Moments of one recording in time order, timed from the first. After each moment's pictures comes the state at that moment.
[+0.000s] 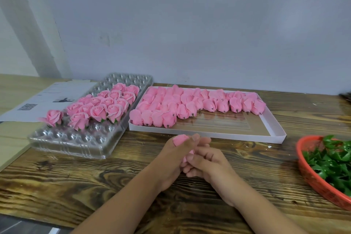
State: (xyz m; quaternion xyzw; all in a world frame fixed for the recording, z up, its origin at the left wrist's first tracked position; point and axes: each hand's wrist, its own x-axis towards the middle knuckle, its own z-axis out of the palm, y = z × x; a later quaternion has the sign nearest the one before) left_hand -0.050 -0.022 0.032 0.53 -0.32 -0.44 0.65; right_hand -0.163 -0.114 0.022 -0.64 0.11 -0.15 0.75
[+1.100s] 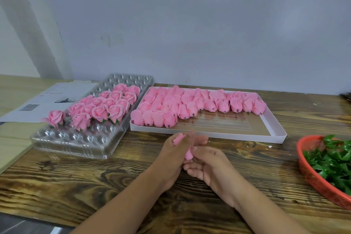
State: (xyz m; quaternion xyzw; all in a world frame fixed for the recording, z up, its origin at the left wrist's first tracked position) left_hand -0.055 -0.026 0.030 0.52 -0.29 -0.40 0.70; right_hand -0.160 -0.110 0.027 -0.50 0.19 -0.13 0.84
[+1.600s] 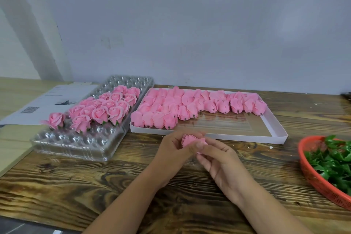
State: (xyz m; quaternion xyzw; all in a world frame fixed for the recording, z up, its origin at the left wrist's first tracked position) left_hand -0.045 -0.022 0.034 0.53 -0.39 -0.30 0.69; right_hand -0.160 -0.122 0.030 -0.40 0.17 -0.21 0.87
